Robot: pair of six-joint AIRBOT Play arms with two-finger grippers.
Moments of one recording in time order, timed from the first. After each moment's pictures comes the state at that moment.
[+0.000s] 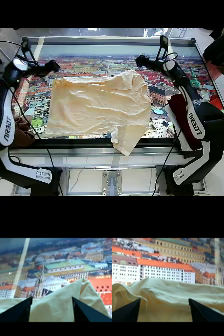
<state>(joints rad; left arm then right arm) 0.17 -1.62 1.56 1.08 -0.73 -1.36 0.08 -1.77 1.67 -0.85 0.51 1.24</state>
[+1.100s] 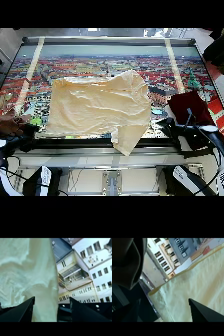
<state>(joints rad) 0.80 -0.69 0.33 1.03 -0.92 -1.70 -0.56 -1.02 0.36 -0.58 1.10 1.10</state>
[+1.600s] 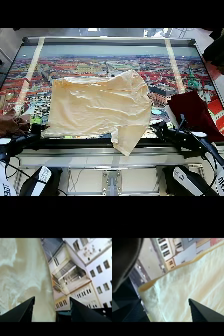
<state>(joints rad) 0.77 -0.91 0.28 0.86 -0.89 -1.65 -0.38 -1.02 0.23 -0.41 0.89 1.03</state>
